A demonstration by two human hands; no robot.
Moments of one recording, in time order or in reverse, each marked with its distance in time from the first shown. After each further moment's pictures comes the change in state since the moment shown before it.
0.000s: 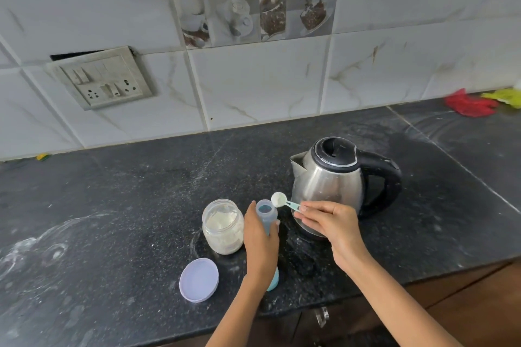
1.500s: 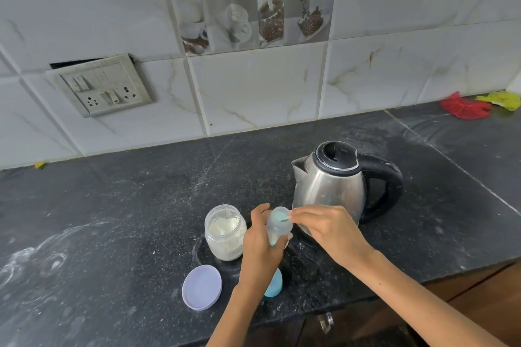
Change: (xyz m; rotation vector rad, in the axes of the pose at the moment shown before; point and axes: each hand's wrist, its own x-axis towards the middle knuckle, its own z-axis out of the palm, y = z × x) left_hand 0.002 0.003 -0.023 0.023 -0.157 0.245; right_hand 0.006 -0.005 -0.009 -1.143 -0.398 -1.162
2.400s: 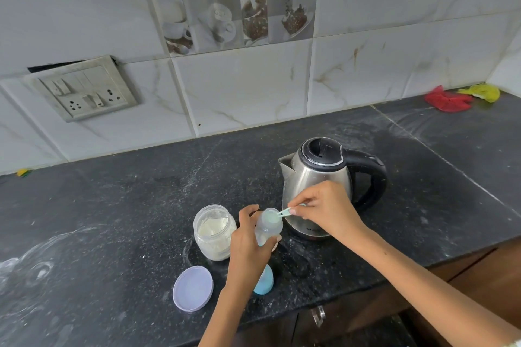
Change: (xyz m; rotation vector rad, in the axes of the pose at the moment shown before) left_hand -0.002 -0.004 -0.001 0.026 -0.025 -0.062; right_hand 0.014 0.017 -0.016 0.357 0.000 0.632
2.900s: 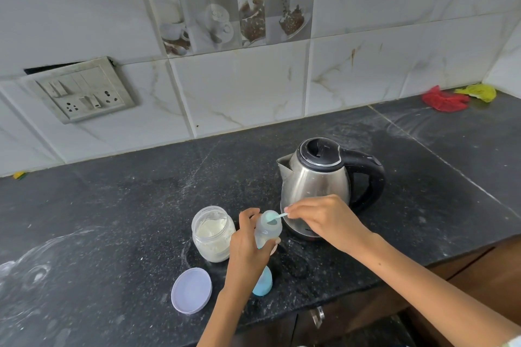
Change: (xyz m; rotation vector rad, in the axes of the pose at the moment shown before) left_hand -0.002 -0.003 0.000 0.019 -0.015 0.055; right_hand -0.013 0.011 -0.005 -0.353 -0.050 -0.687
